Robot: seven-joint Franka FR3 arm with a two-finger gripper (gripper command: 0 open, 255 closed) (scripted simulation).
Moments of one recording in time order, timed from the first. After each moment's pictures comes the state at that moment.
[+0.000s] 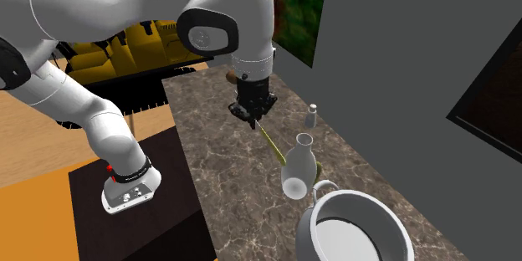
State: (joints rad) arm 0.02 -0.33 -0.69 -1.96 -0.19 1.70 -2.01
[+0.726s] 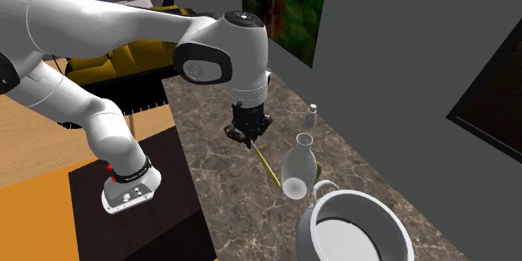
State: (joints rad) arm -0.01 -0.37 -0.74 -2.10 -0.23 1.81 -2.05
